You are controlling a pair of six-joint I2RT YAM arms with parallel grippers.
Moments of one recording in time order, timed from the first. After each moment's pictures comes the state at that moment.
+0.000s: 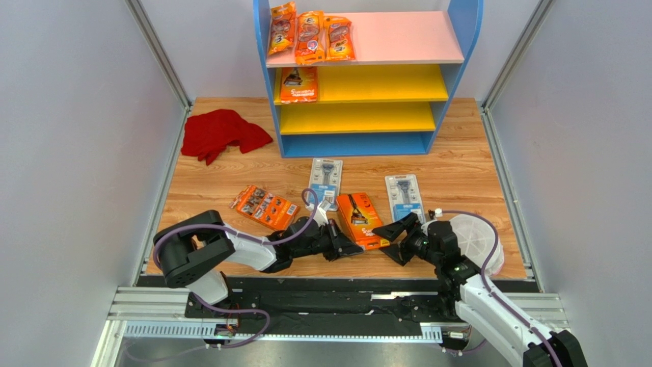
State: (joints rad) left arm -1.07 1.58 0.42 0.80 0.15 -1.35; right arm 0.43 0.60 0.05 0.06 -0.33 1.40
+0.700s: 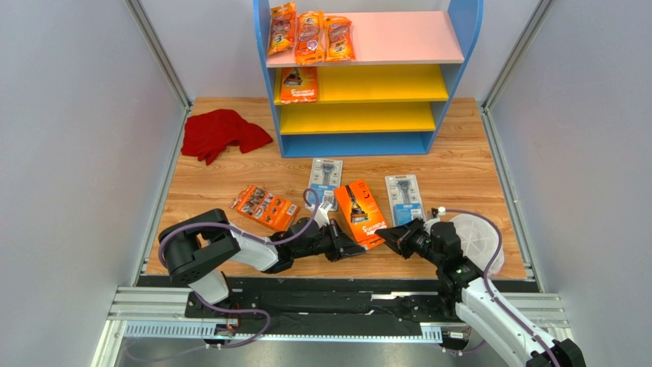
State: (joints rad) left arm -1.07 1.61 0.42 0.87 0.17 -1.38; right arm 0.44 0.55 0.05 0.09 -0.30 1.45
